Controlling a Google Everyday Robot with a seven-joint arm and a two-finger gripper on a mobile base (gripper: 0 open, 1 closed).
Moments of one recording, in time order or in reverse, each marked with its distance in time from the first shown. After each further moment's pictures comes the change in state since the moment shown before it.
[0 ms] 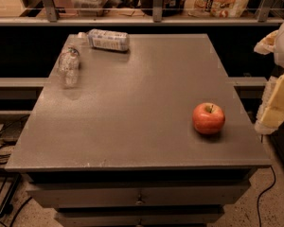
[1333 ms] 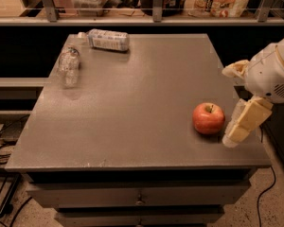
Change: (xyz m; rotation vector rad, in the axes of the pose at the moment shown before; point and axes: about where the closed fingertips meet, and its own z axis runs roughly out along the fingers) arm -0.029 0.011 0.070 -0.089 -0.274 -0.032
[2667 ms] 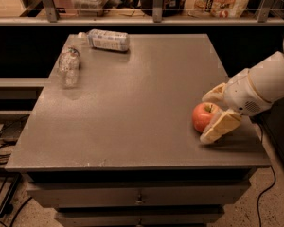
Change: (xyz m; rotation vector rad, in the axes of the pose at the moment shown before) arm 0.020 -0.023 0.080 -0.027 -0.072 0.036
